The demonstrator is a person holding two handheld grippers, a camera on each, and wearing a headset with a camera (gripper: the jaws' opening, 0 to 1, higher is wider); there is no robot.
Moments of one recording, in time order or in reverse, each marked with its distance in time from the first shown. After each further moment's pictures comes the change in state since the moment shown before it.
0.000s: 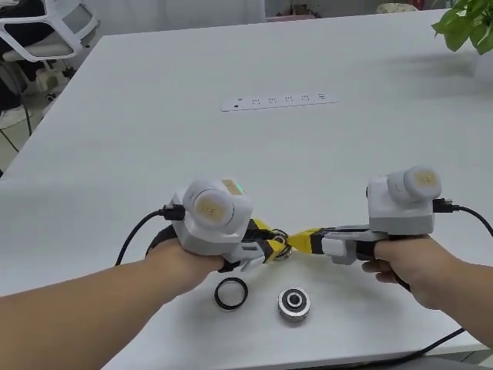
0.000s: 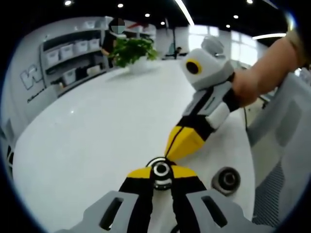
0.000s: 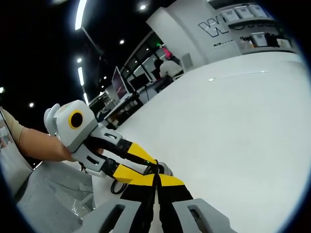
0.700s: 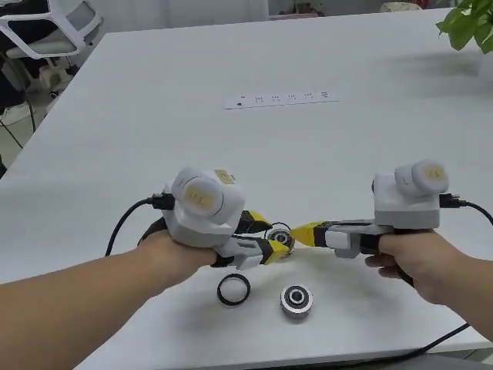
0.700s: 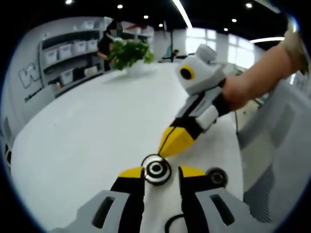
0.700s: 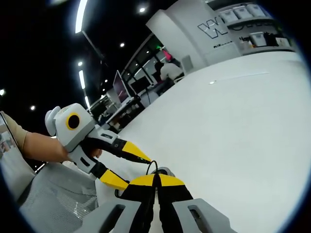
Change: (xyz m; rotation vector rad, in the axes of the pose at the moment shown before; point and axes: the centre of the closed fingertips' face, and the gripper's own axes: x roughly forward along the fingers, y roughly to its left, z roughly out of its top) left arm -0.023 -0.007 0.009 -0.013 -0.026 -0.045; right arm -0.003 0.011 0.009 0.013 -0.028 0.016
